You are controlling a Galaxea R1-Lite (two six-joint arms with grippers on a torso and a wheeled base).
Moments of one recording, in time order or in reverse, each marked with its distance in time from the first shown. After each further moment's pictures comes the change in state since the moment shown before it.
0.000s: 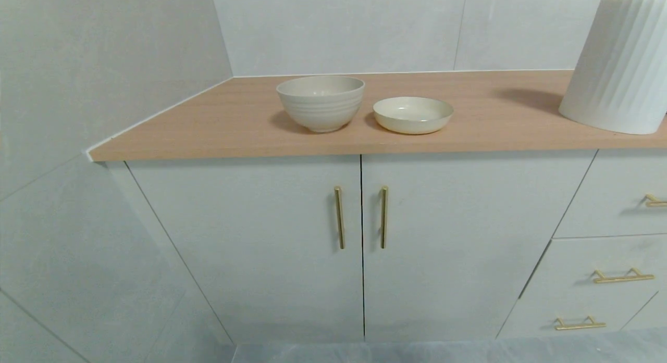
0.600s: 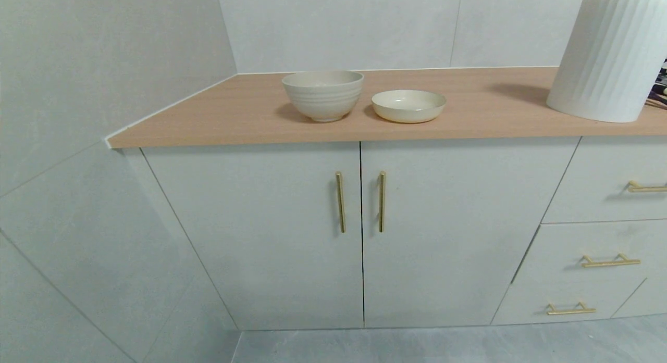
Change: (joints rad) left arm 0.000 0.000 0.000 0.000 0.000 -0.001; right arm 0.000 0.000 0.000 0.000 0.000 -0.001
